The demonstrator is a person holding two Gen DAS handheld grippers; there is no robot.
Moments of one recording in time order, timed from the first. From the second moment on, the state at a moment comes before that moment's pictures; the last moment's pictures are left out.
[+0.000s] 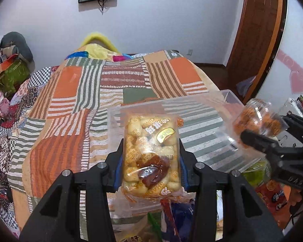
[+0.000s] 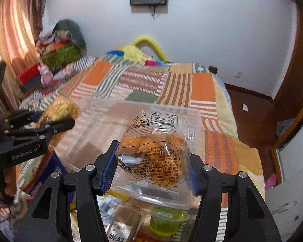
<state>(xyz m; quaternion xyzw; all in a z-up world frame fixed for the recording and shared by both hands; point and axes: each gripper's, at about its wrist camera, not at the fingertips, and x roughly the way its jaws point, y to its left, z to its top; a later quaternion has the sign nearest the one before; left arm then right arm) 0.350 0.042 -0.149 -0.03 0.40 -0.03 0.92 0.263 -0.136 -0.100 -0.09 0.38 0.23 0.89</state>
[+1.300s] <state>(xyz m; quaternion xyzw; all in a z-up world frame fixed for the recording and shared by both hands) 0.204 0.084 -0.155 -0.05 0.42 -0.03 0.91 0.176 -0.197 -0.072 -0.06 0.33 0.21 0.92</state>
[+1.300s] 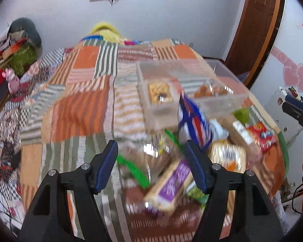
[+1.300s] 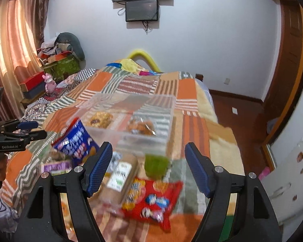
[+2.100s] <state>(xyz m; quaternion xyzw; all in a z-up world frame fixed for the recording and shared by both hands) 0.197 0.049 -0.227 -0.02 0.50 -0.07 0.87 0.165 -0.228 -0.146 -0.02 0.43 0.18 0.89</state>
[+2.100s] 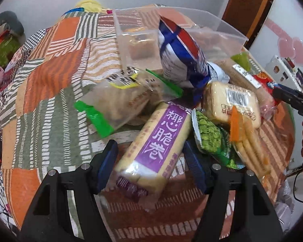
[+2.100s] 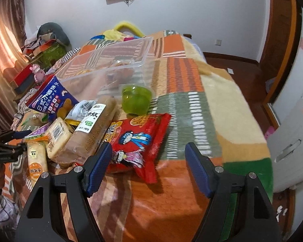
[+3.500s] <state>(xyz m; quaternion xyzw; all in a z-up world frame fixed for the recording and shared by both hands) 0.139 0.060 -0.166 -0.03 0.41 -0.02 0.91 0.142 -0.235 -0.108 0.02 0.37 0.21 0.90</state>
